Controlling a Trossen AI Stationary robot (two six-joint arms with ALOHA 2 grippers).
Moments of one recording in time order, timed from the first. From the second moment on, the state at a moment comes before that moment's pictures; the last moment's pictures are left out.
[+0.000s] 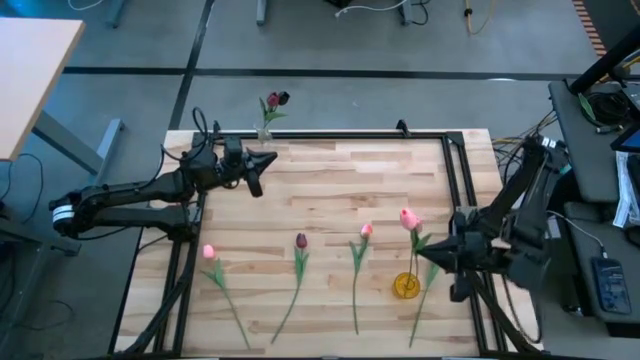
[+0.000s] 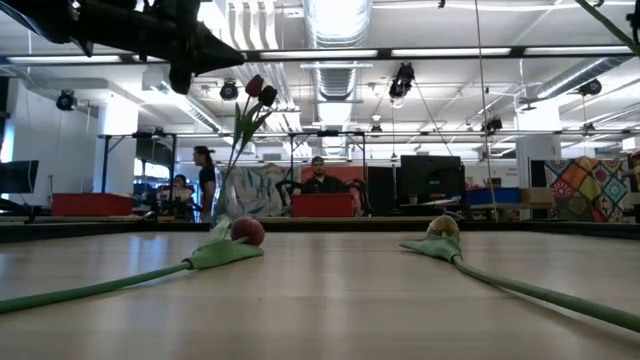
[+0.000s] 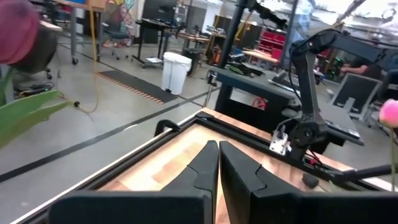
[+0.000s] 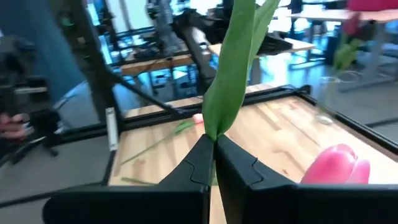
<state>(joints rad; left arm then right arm) 0.34 0.84 0.53 0.29 -0.09 -0.24 1.04 1.00 0.86 -0.22 1.17 0.48</state>
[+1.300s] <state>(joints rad) 0.34 0.84 0.53 0.24 0.01 -0.16 1.04 1.18 0.86 -0.23 1.25 0.60</state>
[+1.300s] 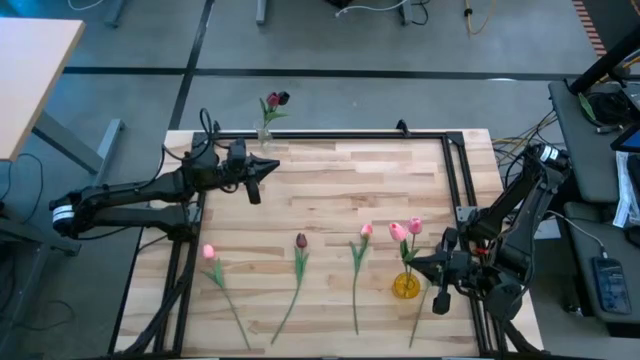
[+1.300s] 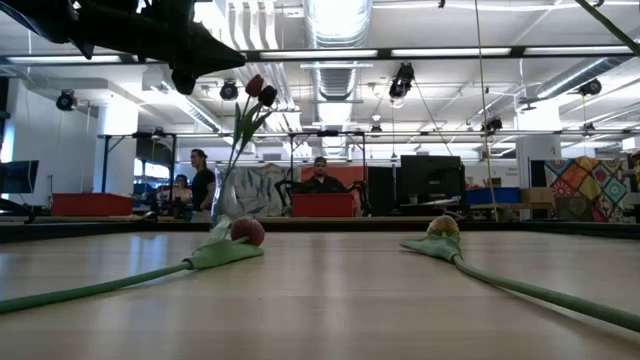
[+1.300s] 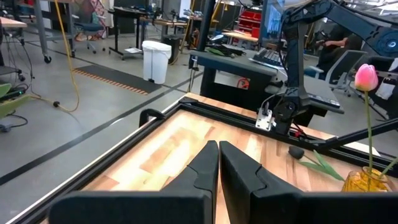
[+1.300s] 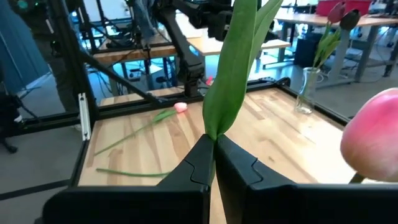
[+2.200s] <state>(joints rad) 0.34 0.84 0.53 0.24 0.02 -0.17 1.04 1.19 0.86 -0.41 1.12 0.83</state>
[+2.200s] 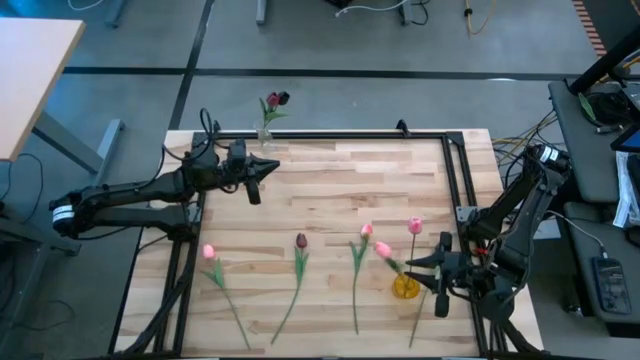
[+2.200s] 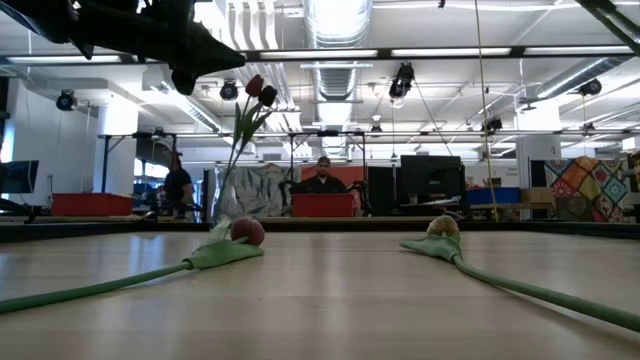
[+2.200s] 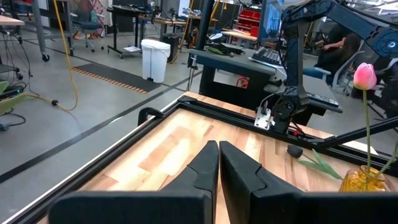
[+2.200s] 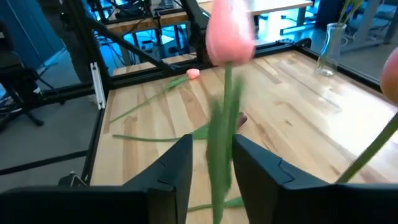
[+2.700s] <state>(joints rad) 0.34 0.84 0.53 0.23 0.04 -0.21 1.04 1.18 0.94 -0.52 1.01 0.88</state>
